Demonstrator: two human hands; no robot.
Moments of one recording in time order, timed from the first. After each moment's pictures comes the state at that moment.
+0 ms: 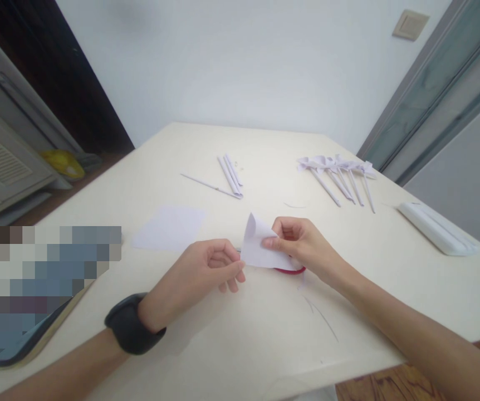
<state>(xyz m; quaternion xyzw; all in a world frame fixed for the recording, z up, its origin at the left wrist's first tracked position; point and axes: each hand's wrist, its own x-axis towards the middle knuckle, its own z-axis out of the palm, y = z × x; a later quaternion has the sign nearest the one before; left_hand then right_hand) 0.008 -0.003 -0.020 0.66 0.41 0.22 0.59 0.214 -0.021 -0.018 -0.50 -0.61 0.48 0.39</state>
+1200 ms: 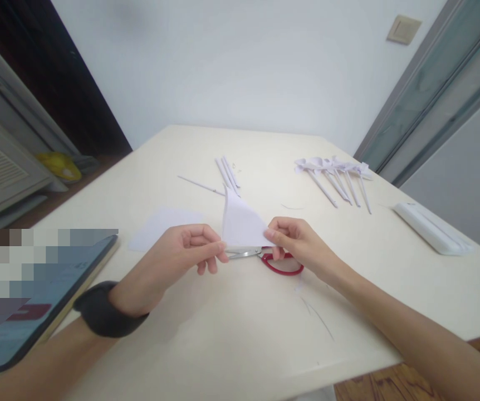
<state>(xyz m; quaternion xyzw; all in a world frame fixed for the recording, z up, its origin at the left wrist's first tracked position) -0.003 0.010 -0.003 0.67 0.45 0.24 0.54 0.218 -0.021 -0.017 -0.49 -0.62 0.47 0.38</state>
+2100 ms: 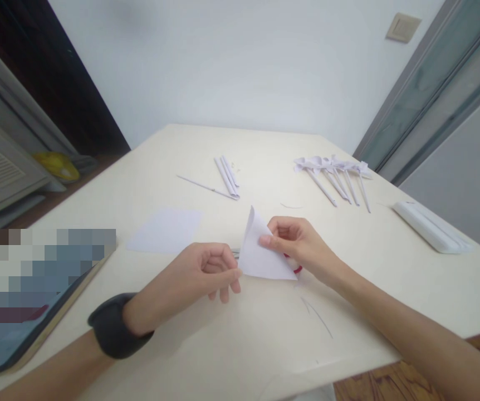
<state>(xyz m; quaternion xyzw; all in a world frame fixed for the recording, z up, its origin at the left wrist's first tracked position) 0.007 -0.003 -0.009 0.69 0.40 0.15 0.59 0.212 -0.025 -0.014 -0.47 -0.61 0.51 0.39</state>
